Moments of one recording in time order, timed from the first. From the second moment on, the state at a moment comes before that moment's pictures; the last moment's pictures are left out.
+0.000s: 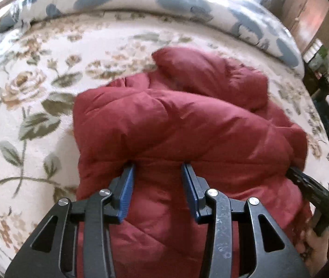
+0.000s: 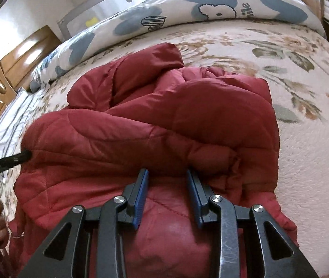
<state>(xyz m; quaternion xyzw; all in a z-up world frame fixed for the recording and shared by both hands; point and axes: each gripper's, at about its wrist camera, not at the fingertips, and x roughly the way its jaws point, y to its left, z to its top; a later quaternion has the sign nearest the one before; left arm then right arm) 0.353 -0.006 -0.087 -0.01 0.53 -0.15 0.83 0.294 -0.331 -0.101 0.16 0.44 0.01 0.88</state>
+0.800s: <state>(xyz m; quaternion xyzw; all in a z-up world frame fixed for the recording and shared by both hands) 0.305 -0.001 -0.080 0.04 0.52 -0.15 0.84 0.282 -0.328 -0.102 0.13 0.45 0.02 0.88</state>
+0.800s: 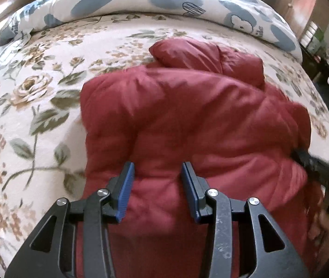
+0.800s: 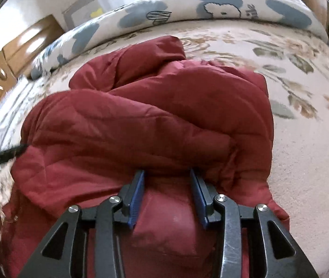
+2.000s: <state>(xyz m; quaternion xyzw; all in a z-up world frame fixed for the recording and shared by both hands) 0.204 0.065 -0.064 -0.03 0.53 -0.13 0.83 0.149 -0.348 -0.052 0.19 0.44 0.05 0.87</state>
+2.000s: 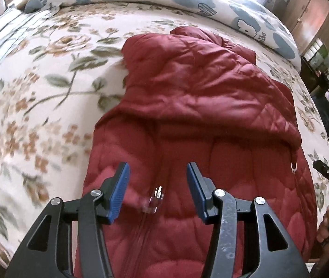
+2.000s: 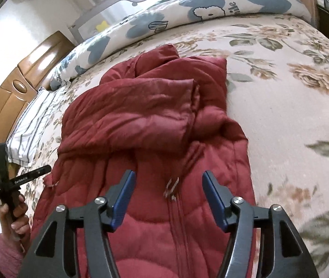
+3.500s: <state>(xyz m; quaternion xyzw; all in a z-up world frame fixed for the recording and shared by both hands) 0.096 0.147 -0.073 -0.06 0.56 -0.09 0.82 0.012 -0.348 -0.065 0.15 0.50 -0.01 0.86</state>
